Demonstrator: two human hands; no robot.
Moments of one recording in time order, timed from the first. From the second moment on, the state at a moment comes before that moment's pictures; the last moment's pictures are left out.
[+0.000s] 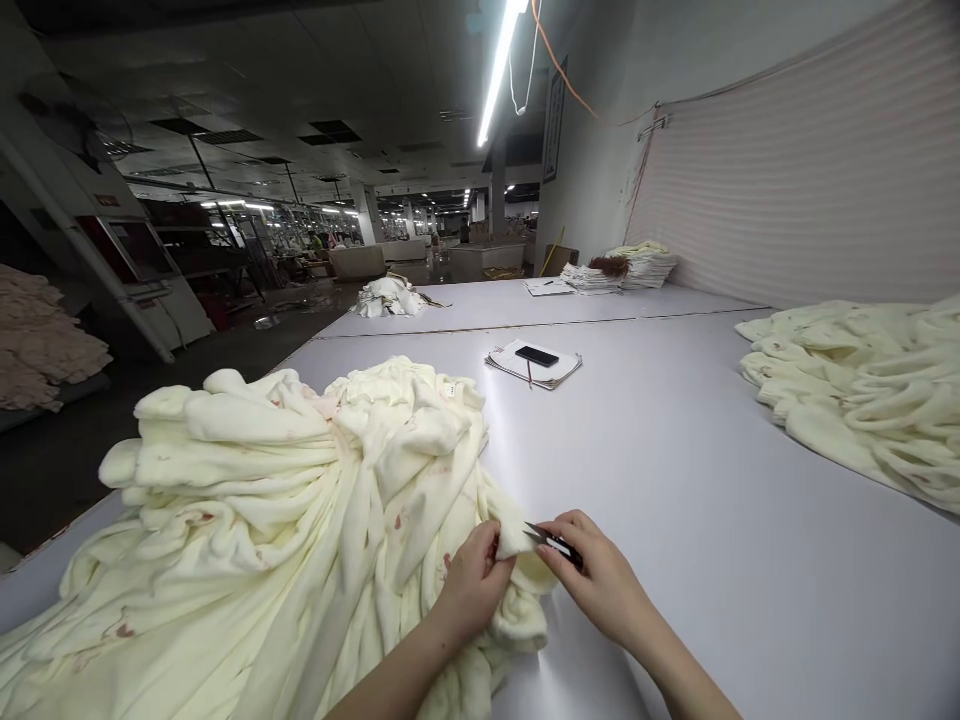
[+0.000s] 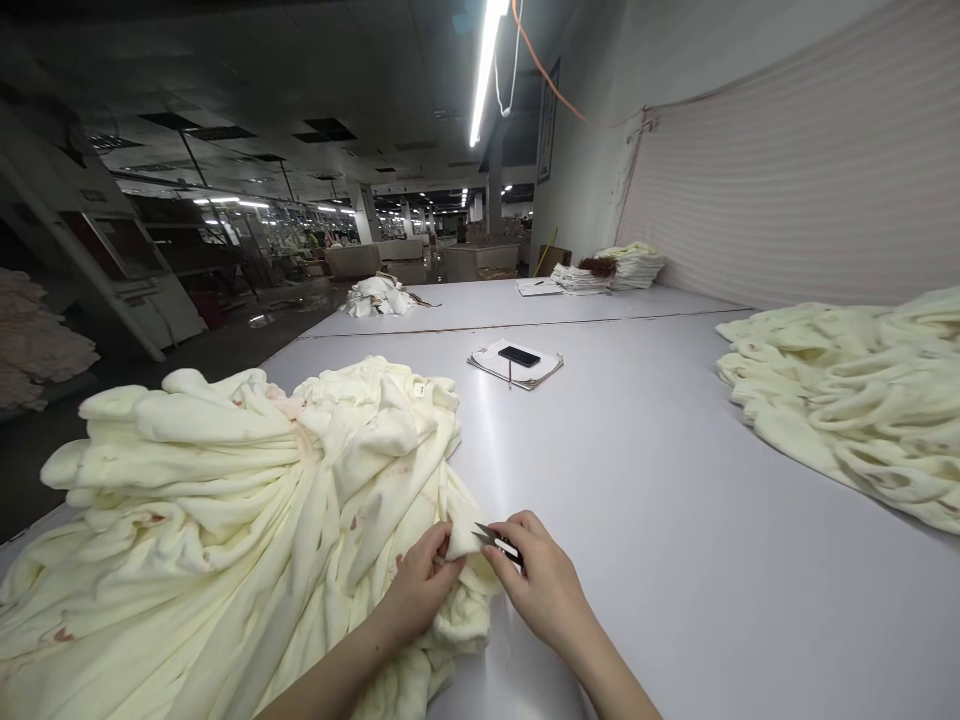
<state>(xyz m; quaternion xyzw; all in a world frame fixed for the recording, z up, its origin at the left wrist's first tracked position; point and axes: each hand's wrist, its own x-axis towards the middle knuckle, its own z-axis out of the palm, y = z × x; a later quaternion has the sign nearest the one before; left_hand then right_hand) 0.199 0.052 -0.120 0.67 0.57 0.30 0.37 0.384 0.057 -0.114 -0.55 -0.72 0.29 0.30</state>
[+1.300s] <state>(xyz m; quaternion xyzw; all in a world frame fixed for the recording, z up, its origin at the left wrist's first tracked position) 0.192 0.049 -0.137 0.61 0.51 0.45 0.40 0.364 0.066 -0.099 -0.56 -0.75 0.23 0.27</state>
